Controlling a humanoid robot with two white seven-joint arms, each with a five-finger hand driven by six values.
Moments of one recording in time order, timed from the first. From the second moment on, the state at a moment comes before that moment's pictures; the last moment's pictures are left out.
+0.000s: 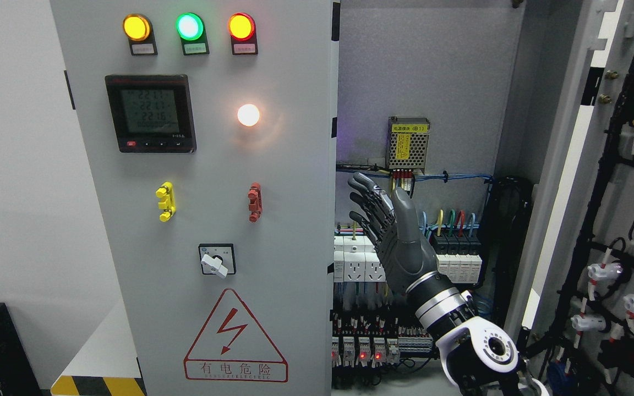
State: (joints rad) left arm 0.00 -0.10 -0.04 0.00 0.00 -0.09 -0.07; right arm -0.71 0.05 0.16 -1.57 -0.36 0.25 0.25
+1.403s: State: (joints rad) left arm 0.00 -0.10 -0.04 0.00 0.00 -0.09 -0.07; right arm -0.85 0.02 0.04 -1.33 -0.41 0.35 0.75
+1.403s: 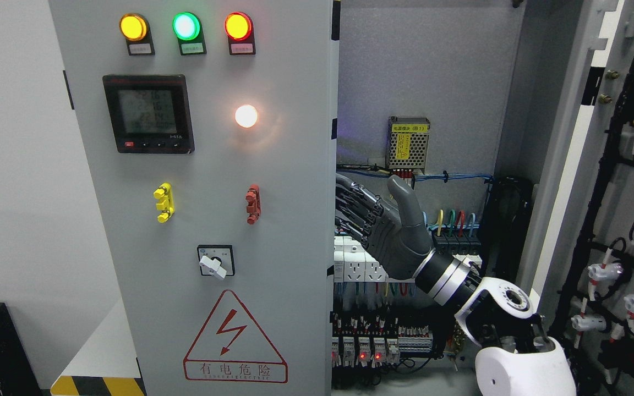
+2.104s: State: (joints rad) left arm 0.00 -0.10 -0.04 0.00 0.00 -0.09 -0.07; right arm -0.87 0.00 0.01 -1.29 -0.42 0.41 0.84
